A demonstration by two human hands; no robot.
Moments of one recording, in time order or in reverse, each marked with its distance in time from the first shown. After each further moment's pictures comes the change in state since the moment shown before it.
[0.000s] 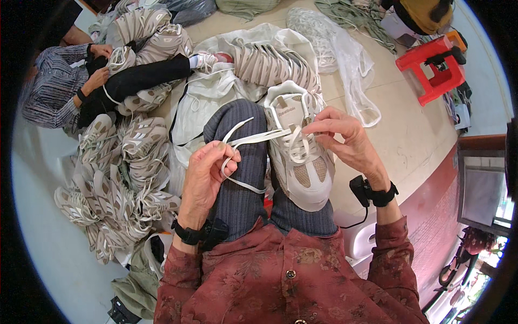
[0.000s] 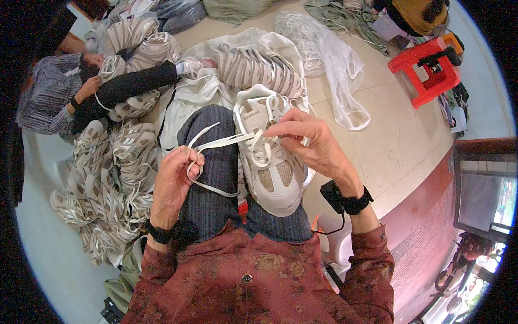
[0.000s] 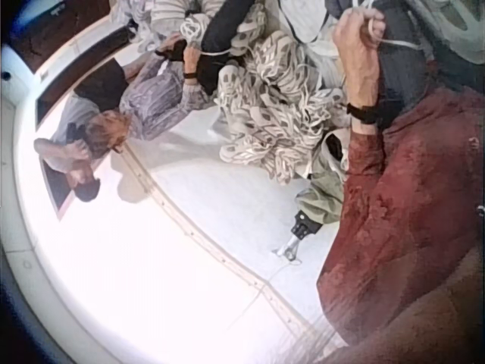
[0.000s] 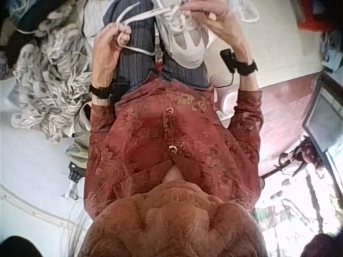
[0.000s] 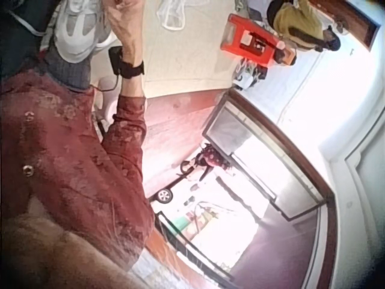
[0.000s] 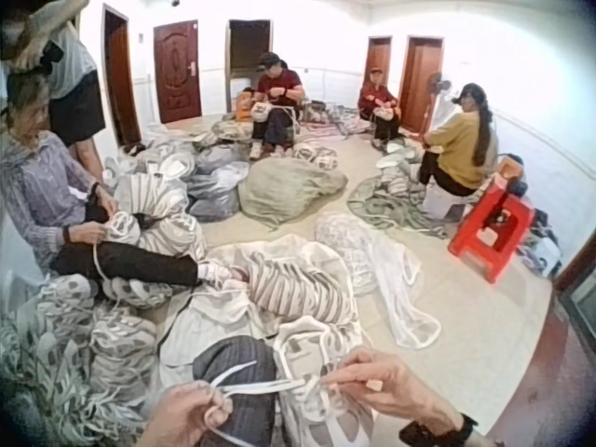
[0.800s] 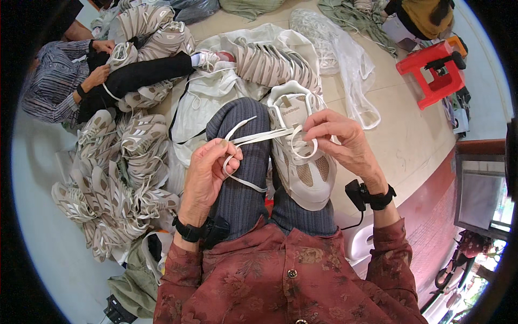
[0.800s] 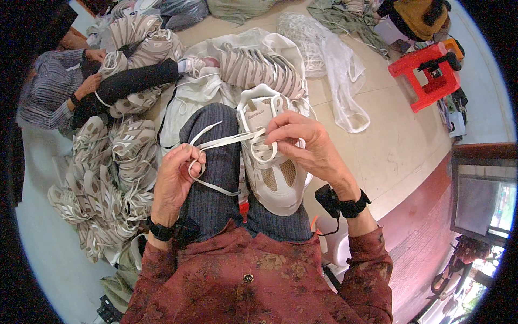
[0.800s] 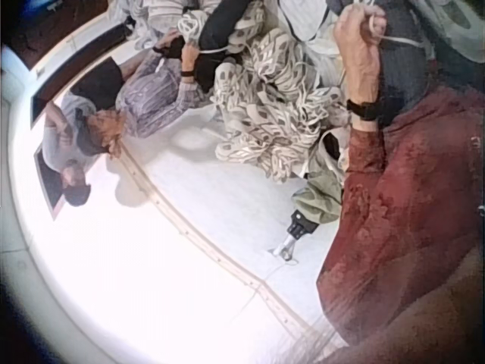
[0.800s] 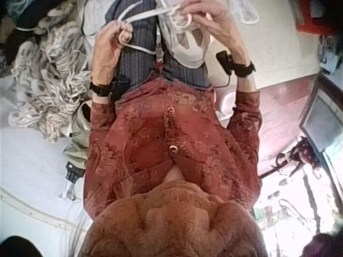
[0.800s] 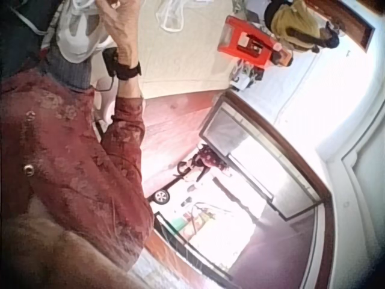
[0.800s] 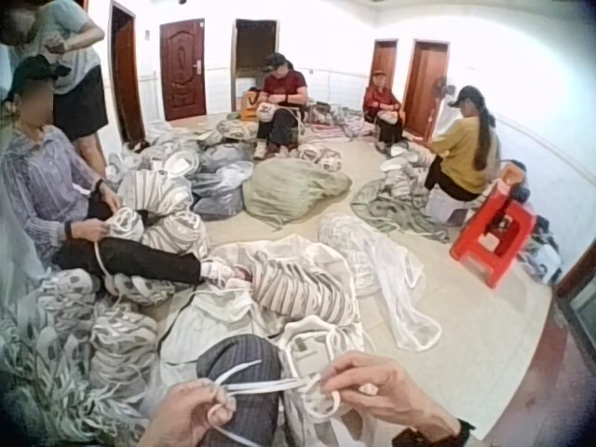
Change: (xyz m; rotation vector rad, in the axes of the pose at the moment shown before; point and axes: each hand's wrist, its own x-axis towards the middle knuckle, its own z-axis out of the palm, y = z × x) left_hand -0.001 0.000 -0.004 -0.058 -0.008 -0.006; right_hand 0.003 -0.009 0.010 0.065 -0.021 0.003
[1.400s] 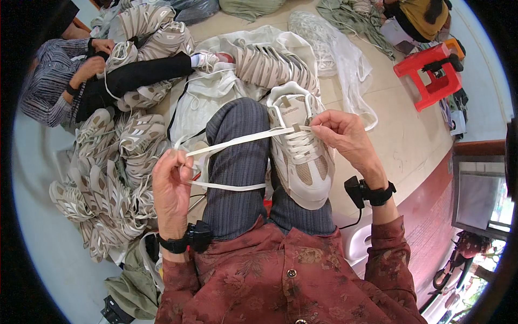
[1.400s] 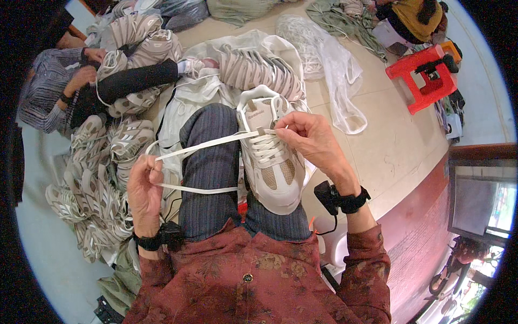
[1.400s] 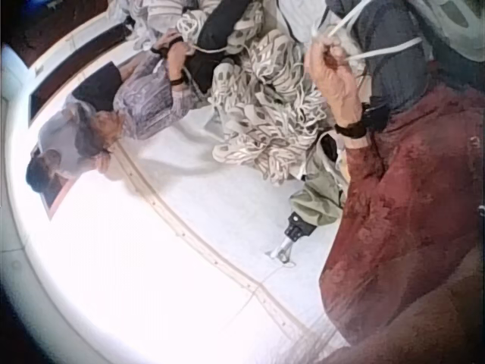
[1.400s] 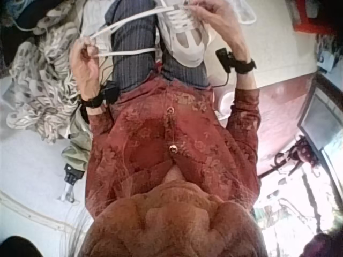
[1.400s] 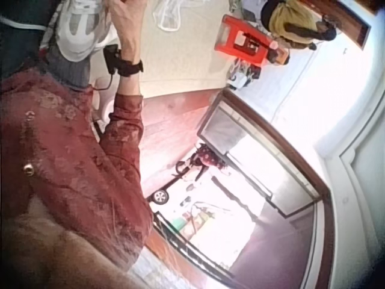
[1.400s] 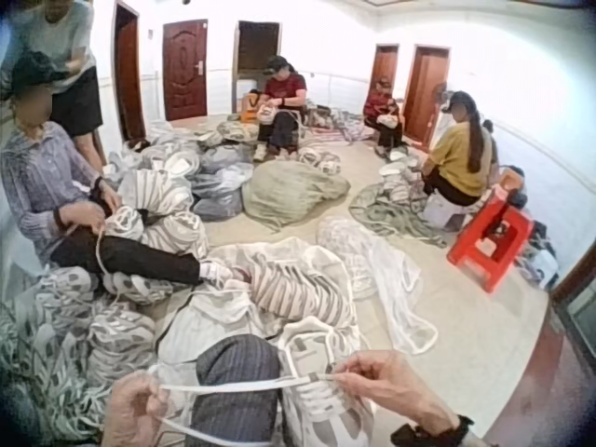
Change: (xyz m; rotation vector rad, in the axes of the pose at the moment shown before) left_hand -0.037 0.022 -0.036 -0.109 0.161 0.261; right_hand 0.002 0.004 -0.004 0.129 0.092 0.379
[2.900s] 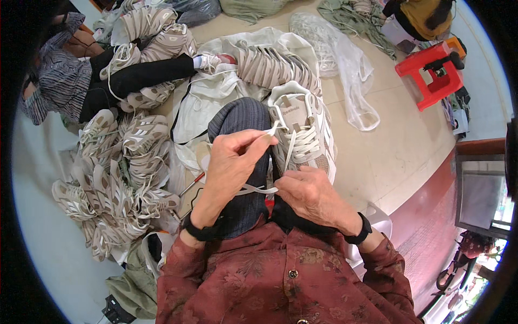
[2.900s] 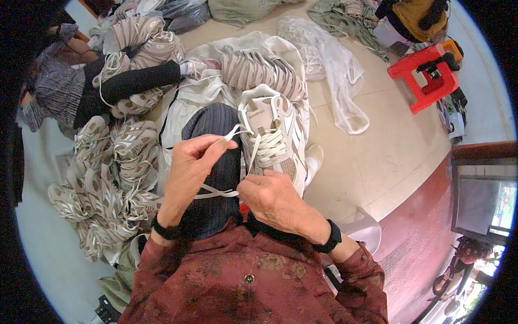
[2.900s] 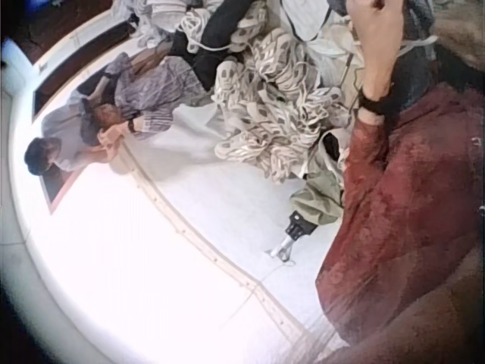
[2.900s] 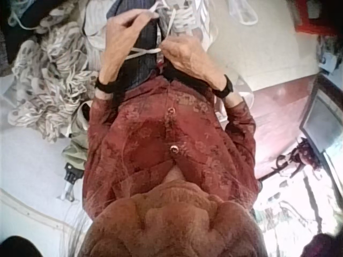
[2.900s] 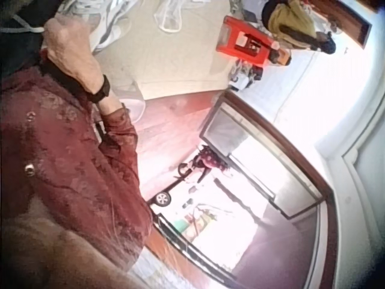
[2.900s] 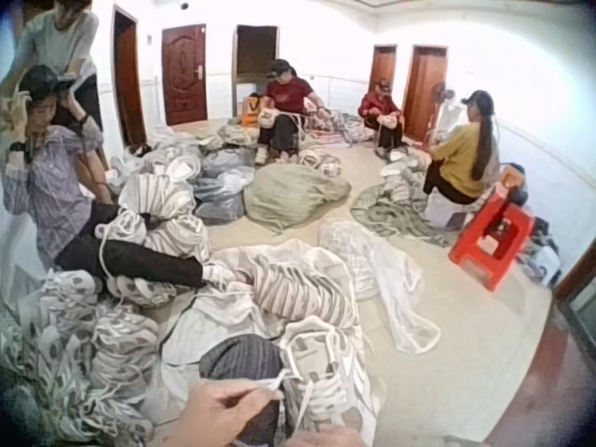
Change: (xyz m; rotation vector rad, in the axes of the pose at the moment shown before) left_hand 0.014 -0.025 0.096 0.878 -0.260 0.030; right_hand -0.057 -0.001 0.083 -0.554 -0.110 -0.650
